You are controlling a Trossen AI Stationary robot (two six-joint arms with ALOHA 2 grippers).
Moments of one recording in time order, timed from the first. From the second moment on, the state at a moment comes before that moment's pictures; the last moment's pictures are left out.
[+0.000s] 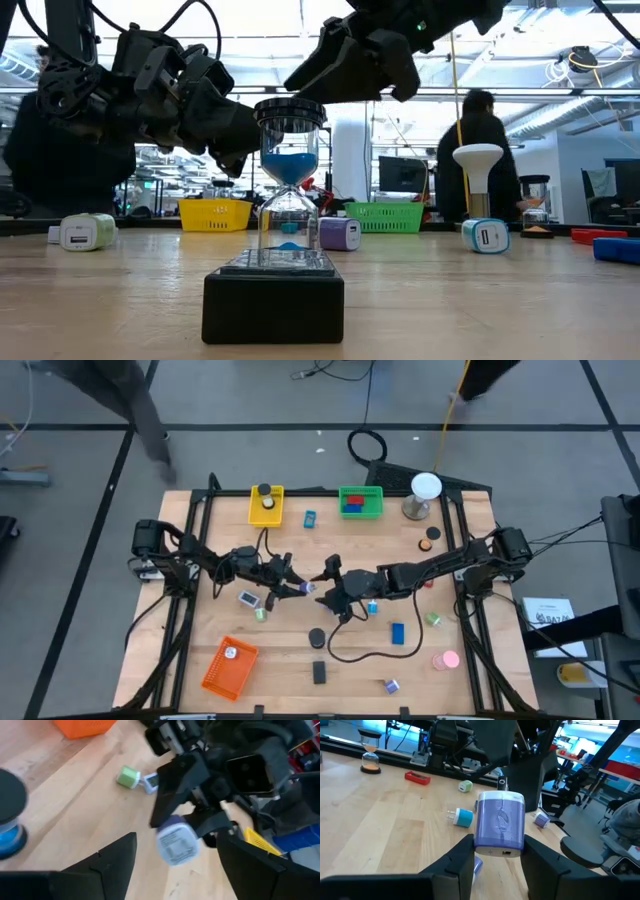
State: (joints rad) left arm 0.10 1.71 0.34 1.29 0.42 -0.24; right arm 0.17 1.68 1.06 0.17 0.23 -0.56
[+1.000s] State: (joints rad) left arm 0.11 1.71 0.34 1.28 0.42 -0.25; right arm 0.15 1.81 1.07 0.31 0.23 -0.69
